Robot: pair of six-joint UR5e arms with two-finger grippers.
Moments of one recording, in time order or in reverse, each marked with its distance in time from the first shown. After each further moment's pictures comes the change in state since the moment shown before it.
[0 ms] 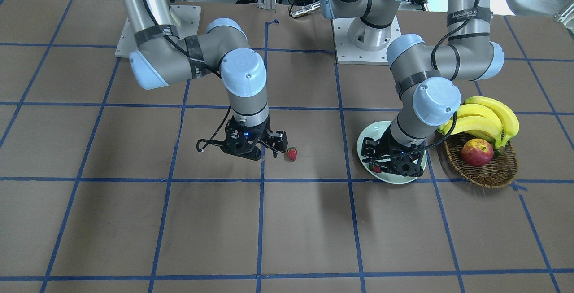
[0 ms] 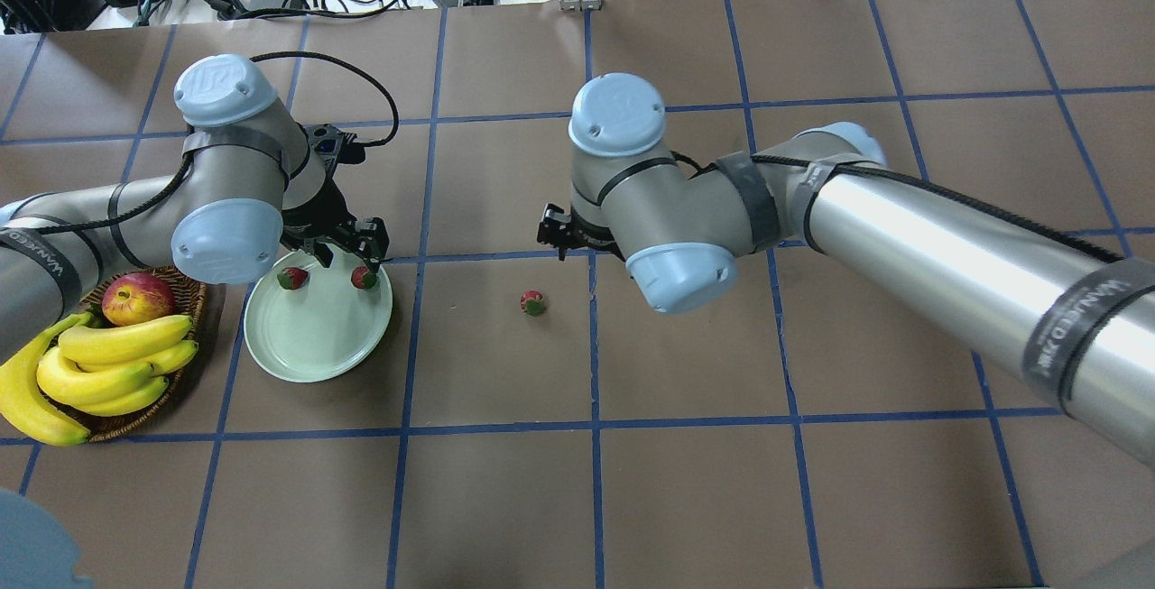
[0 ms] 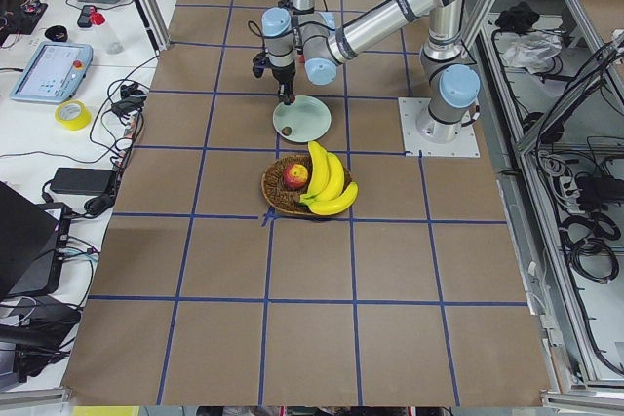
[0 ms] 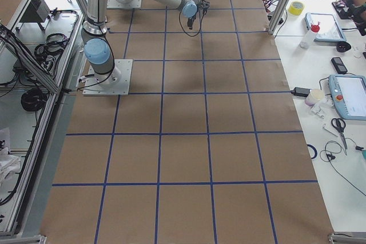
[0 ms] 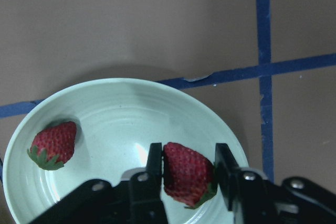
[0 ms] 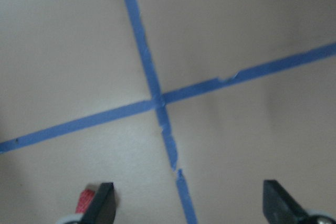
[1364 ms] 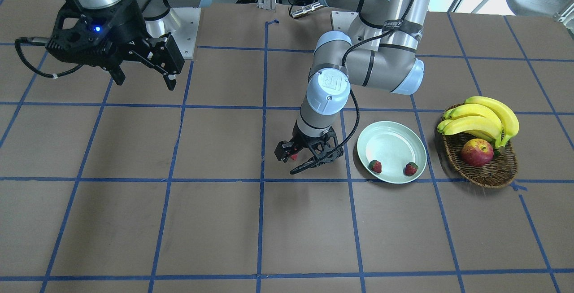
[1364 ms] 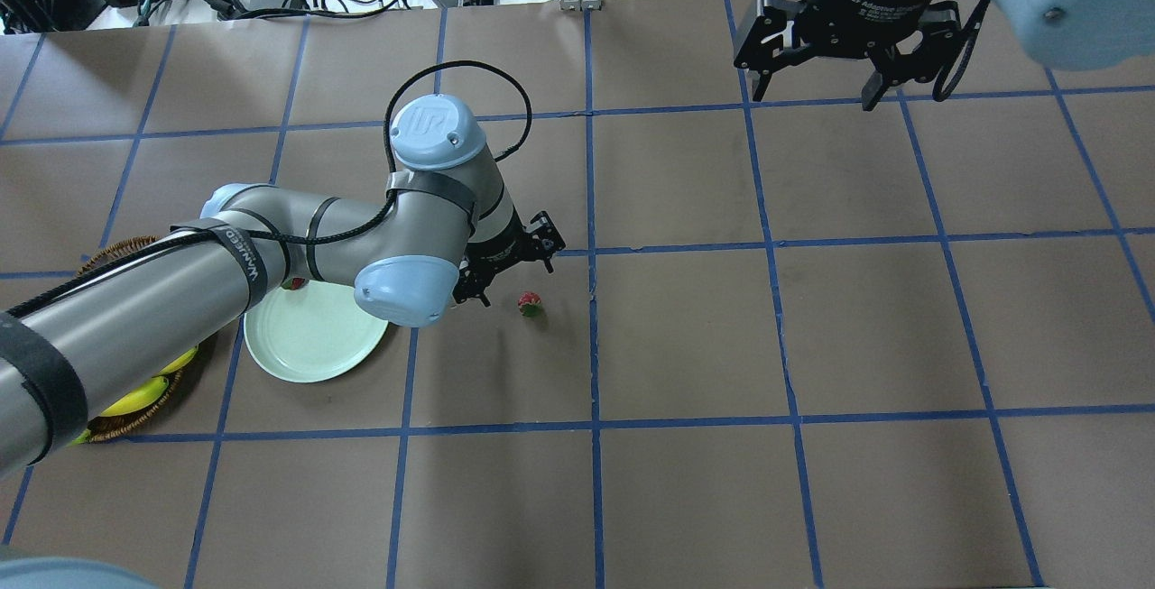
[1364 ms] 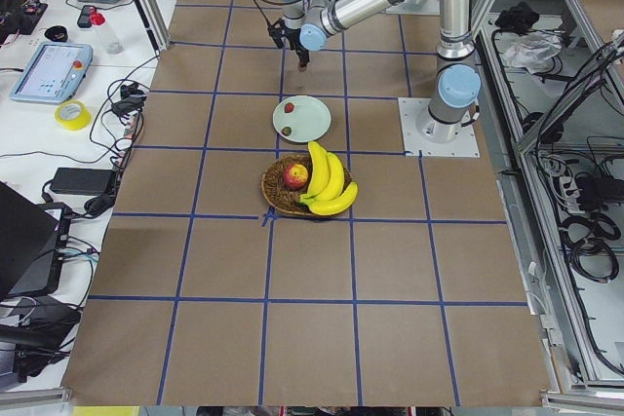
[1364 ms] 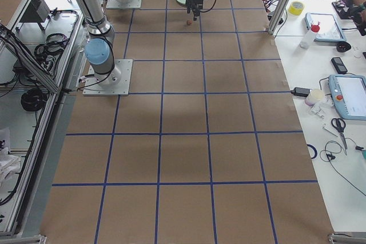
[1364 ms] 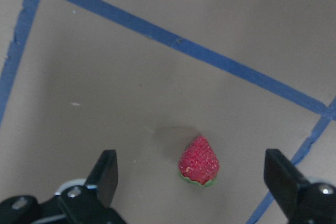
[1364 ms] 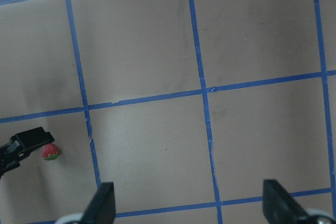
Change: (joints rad) left arm -0.362 -0.104 0.028 0.108 -0.113 -0.983; right arm -0.269 -0.350 -0.315 0.641 -0.026 -0.416
